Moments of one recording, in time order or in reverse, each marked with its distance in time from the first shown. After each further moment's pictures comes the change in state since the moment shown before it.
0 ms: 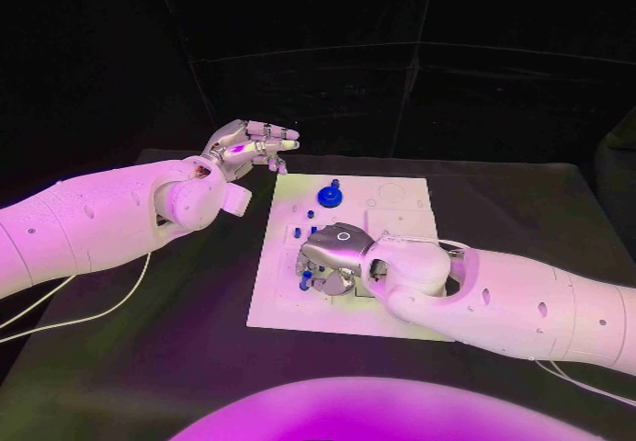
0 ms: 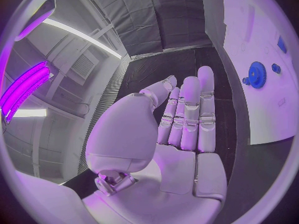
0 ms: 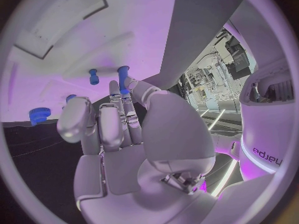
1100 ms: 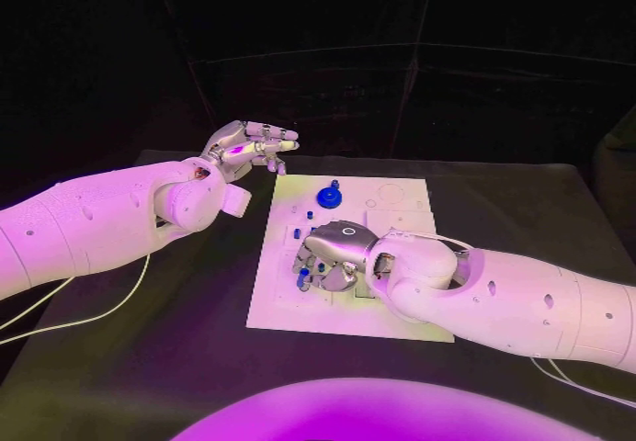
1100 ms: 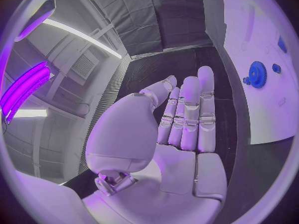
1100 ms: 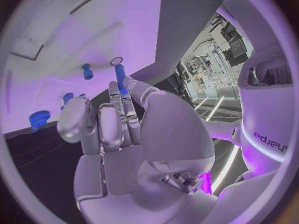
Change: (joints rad) left arm 0.000 -0.001 0.000 0.004 0.000 -0.006 0.004; left_hand 0.000 0.000 0.000 0.000 0.000 0.000 0.000 0.000 0.000 0.000 0.000 0.000 0.000 0.000 0.000 0.000 0.000 0.000 0.000 0.000 0.000 0.000; right arm 0.001 -0.018 0.006 0.002 0.124 -0.040 0.043; right_hand 0.032 0.031 0.010 -0.007 -0.026 0.002 -0.002 -0.003 -0.004 -0.004 -0.003 0.009 0.000 0.000 0.000 0.000 0.005 0.000 0.000 0.000 0.000 0.003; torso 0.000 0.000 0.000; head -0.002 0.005
